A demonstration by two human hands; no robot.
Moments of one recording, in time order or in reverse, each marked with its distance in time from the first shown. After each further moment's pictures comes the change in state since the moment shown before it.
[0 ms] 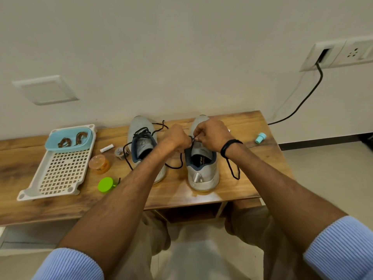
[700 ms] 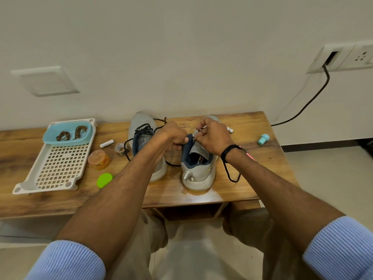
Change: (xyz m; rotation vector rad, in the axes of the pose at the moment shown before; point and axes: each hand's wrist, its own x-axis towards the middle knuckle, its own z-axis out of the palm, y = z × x) left_hand 0.011 -0.005 -0.011 -0.284 -0.114 -0.159; right_hand -0.002 0.000 0.021 0.210 0.084 0.114
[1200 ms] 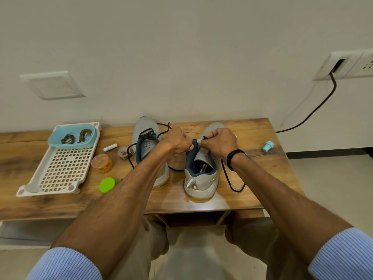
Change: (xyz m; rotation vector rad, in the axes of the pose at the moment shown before) left_hand 0.003 -0.009 0.000 0.134 0.037 0.183; right_hand 0.005 0.002 0.000 0.264 0.066 0.281
